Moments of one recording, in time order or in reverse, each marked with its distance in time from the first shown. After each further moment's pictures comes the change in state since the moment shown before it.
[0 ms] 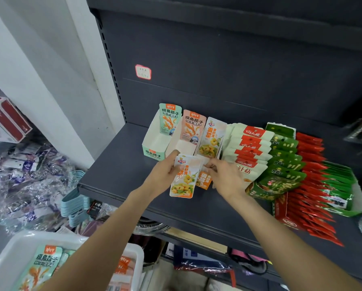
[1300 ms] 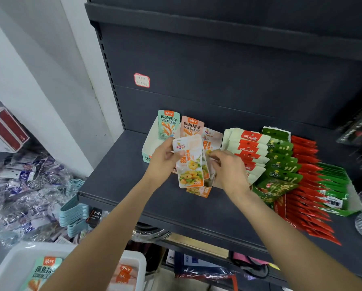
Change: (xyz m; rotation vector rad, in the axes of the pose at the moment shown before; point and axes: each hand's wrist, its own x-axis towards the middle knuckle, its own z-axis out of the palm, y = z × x) left_hand 0.017 0.017 -0.015 -0.453 0.170 0.099; right_hand 0.004 -0.010 -0.020 0.067 0.214 -0.110
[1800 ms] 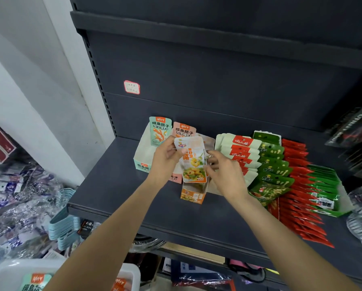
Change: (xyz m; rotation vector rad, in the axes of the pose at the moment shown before) left_hand 0.025 0.004 0.022 -0.046 0.020 0.060; right_hand 0.005 0.004 -0.010 0.062 -0.024 0.070
